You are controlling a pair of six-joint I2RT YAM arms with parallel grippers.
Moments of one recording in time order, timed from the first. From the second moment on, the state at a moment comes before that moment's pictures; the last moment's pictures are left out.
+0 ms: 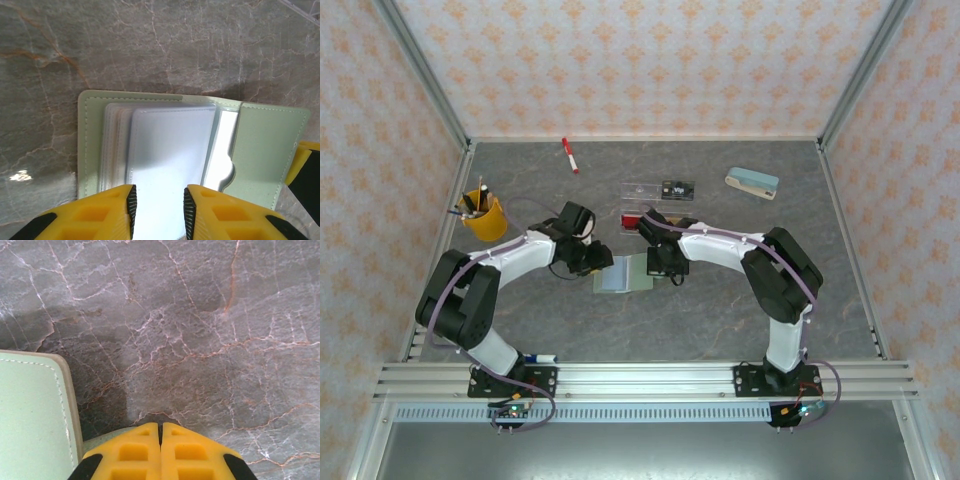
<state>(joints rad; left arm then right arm) -0.37 1.60 0.89 -0.46 0.35 -0.70 0.76 1.87 1.21 -0.68 0.05 0.77</state>
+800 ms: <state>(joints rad) -0.42 1.72 0.96 -0.44 0.40 -0.70 0.76 1.87 1.21 -0.67 0.03 0.78</state>
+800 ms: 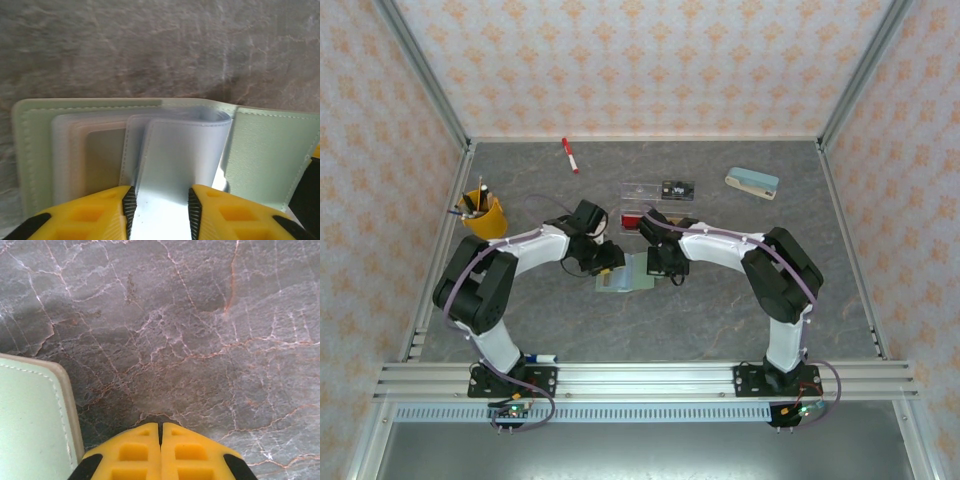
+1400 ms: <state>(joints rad) -0.42 1.74 0.97 -0.44 0.39 -0.70 0.76 1.65 1.19 -0.63 0.01 0.72</state>
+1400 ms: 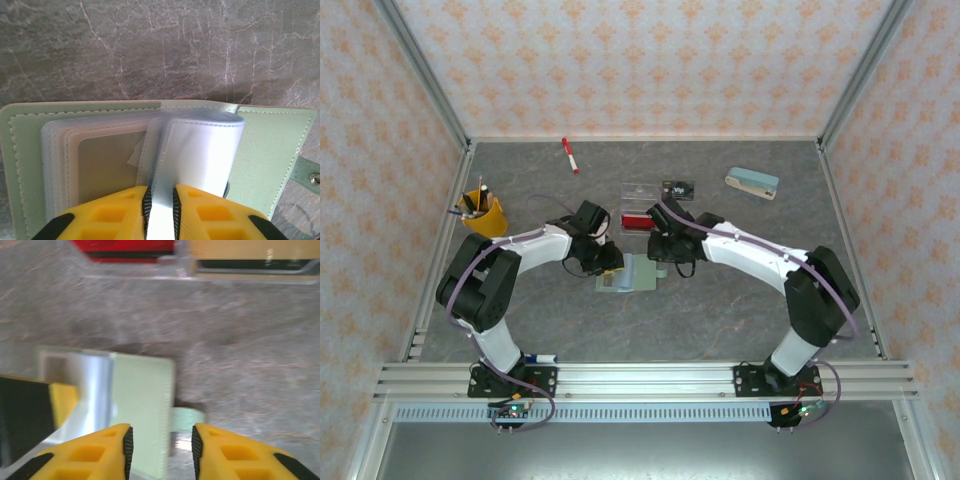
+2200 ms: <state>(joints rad) -0.38 1.70 0.91 -0.38 0.46 -0.75 0.82 1.93 1.24 -0.49 -0.19 0.80</state>
